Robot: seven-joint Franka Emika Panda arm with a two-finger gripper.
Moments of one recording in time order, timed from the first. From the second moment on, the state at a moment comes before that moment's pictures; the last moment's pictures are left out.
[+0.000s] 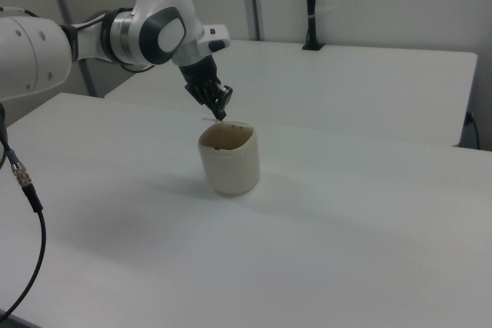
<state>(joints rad) 0.11 0.41 -0.13 -1.43 -0.04 2.09 0.14</state>
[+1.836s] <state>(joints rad) 0.12 0.30 -0.13 -1.48 -0.04 1.82 0.14</state>
